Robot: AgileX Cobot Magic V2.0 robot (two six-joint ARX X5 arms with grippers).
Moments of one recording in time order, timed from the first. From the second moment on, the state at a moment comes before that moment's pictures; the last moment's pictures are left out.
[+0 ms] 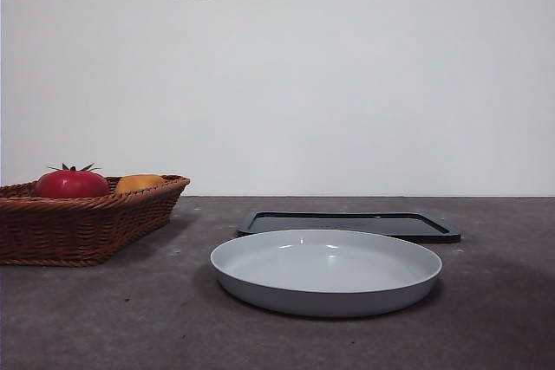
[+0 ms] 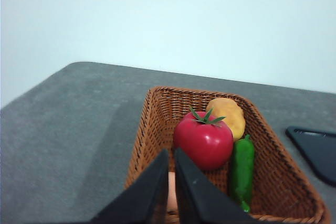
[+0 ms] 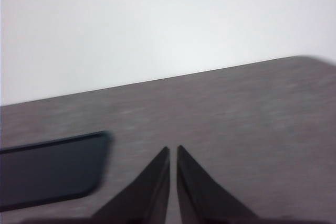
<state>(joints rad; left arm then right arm) -0.03 0.01 0.03 -0.02 -0.04 -0.14 -0.09 0.01 0.02 0.02 -0.03 0.21</state>
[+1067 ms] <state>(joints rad) -0.10 0.47 0.68 -0.44 0.05 -0.26 -0.02 0.62 0.77 -0.47 -0.39 0.38</state>
